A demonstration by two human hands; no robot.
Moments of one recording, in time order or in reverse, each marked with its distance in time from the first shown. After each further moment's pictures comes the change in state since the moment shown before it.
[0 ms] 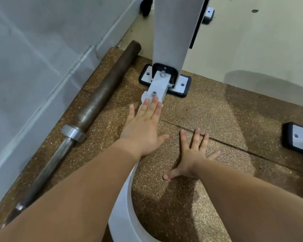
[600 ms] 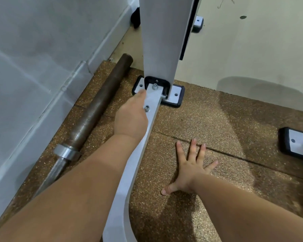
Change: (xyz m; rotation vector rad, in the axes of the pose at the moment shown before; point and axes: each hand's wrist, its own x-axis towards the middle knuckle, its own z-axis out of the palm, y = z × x) left_hand 0.045 -0.010 -0.032 -0.434 0.399 -0.195; right_hand -0.003 0.002 -0.003 0.038 -0.033 -0.014
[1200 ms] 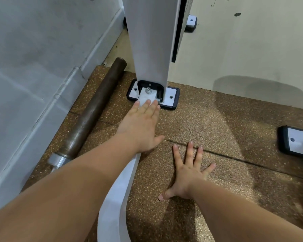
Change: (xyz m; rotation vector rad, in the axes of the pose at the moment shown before) left_hand 0.016 0.016 0.012 0.851 -0.495 0.406; right_hand -0.001 0.002 0.000 0.015 -0.004 -0.019
